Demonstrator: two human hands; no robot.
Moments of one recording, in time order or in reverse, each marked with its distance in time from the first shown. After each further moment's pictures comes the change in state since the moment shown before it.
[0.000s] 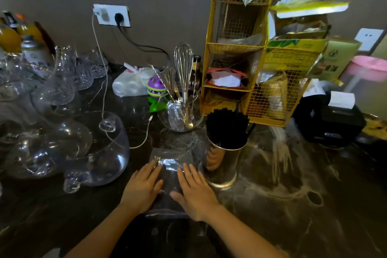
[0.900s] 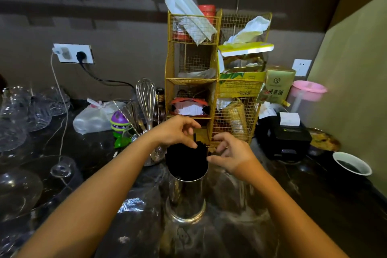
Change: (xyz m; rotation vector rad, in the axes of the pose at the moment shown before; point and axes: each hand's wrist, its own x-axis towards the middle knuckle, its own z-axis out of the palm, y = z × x) left_hand 0.115 0.195 -0.186 -0.471 -0.265 0.474; right_hand -0.072 0.085 -0.200 0.488 0.538 0.176
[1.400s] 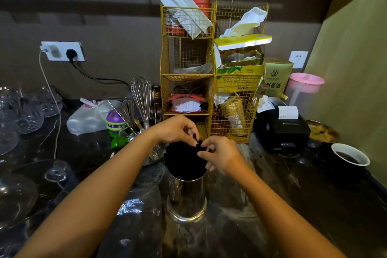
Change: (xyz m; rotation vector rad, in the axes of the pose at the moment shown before) left_hand 0.017 -0.009 -0.001 0.060 -0.124 0.050; right_hand 0.020 0.000 0.032 0.172 -0.052 0.165
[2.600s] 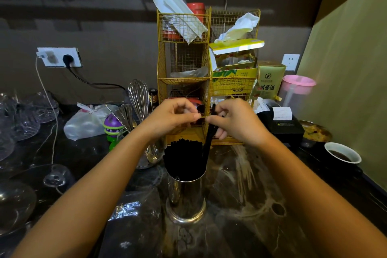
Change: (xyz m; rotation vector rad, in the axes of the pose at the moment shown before) left_hand -0.036 0.037 -0.013 -0.379 0.330 0.212; right_hand -0.017 -0.061 -0.065 -0.109 0.110 -0.354
